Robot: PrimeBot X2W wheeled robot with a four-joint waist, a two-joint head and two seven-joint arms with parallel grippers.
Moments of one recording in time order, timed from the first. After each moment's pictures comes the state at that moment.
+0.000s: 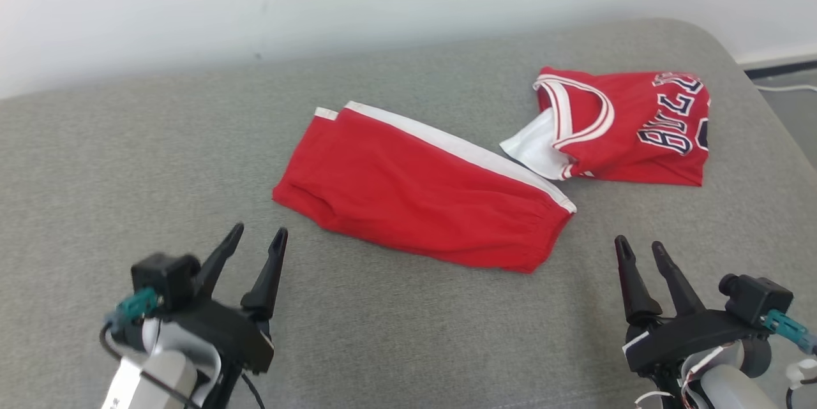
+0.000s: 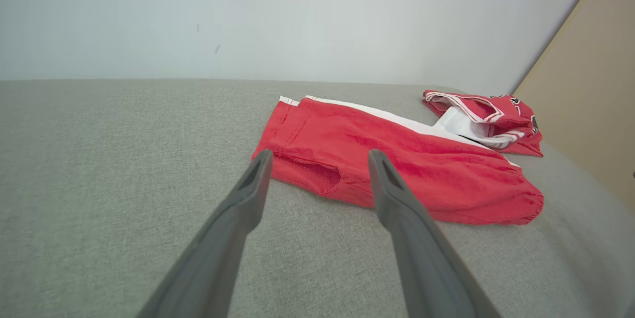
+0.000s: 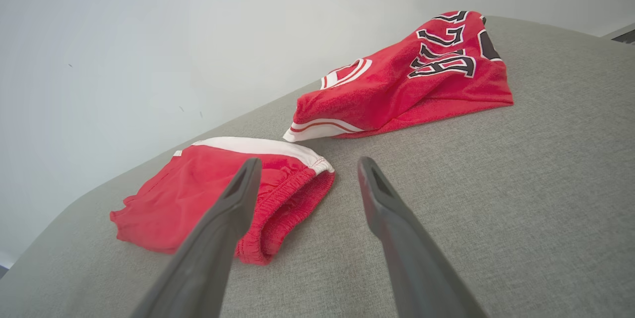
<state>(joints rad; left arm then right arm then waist) -0.45 0.33 -0.58 0.51 -0.80 -0.07 -0.25 -0.29 -0.25 0.39 0.44 0.81 0.05 -0.26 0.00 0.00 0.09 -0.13</state>
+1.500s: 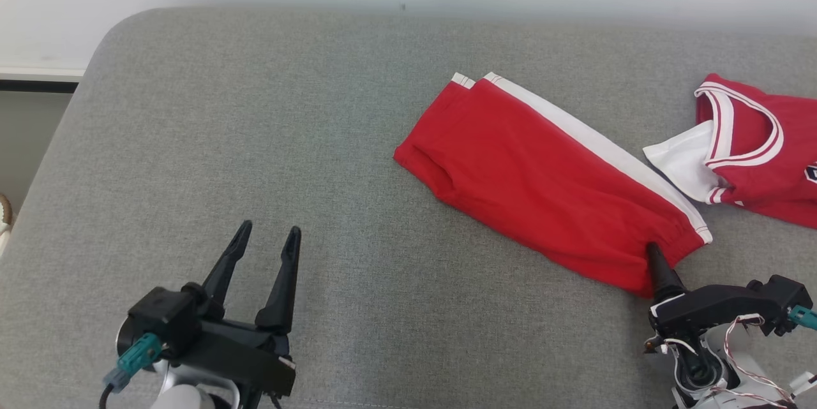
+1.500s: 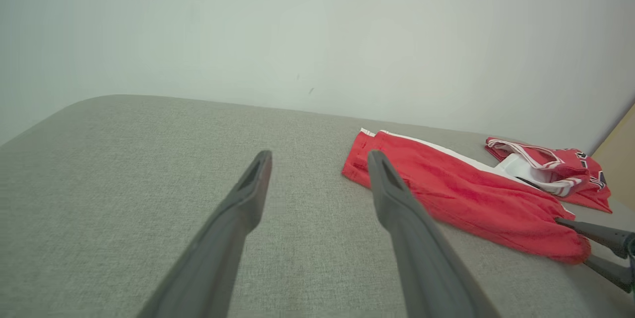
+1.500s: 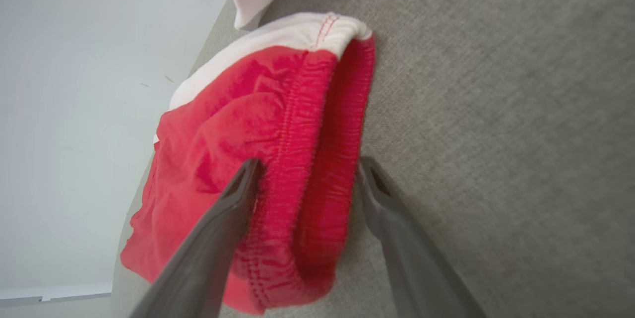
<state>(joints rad) -0.23 0.27 -0.42 0.15 -0.62 0.02 -0.25 -0.43 -0.14 0.16 0.75 1.14 0.02 -0.03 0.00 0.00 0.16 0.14</state>
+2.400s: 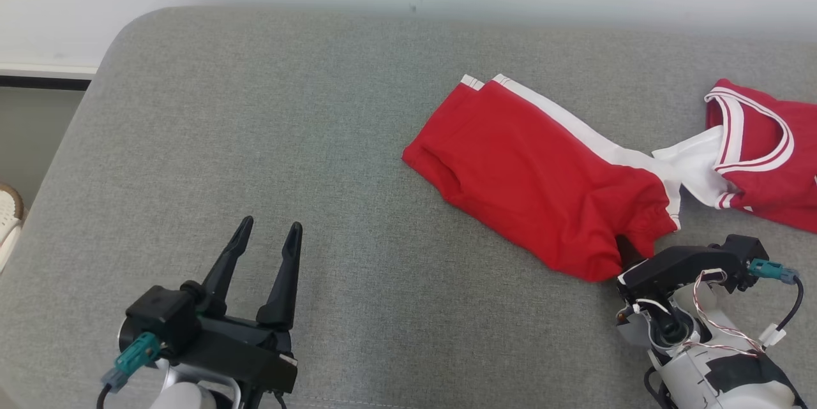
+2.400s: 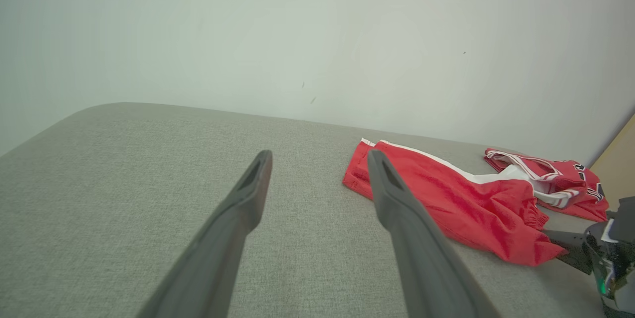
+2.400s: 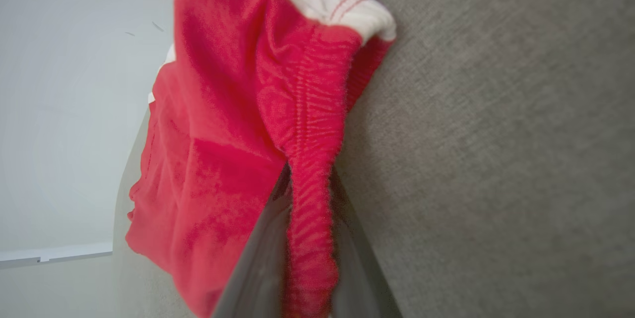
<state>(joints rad) -0.22 0.25 -0.38 0.14 -0.60 -0.01 -0.25 -0.62 -0.10 0.22 0.95 1.15 0.00 0.09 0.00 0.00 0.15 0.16</state>
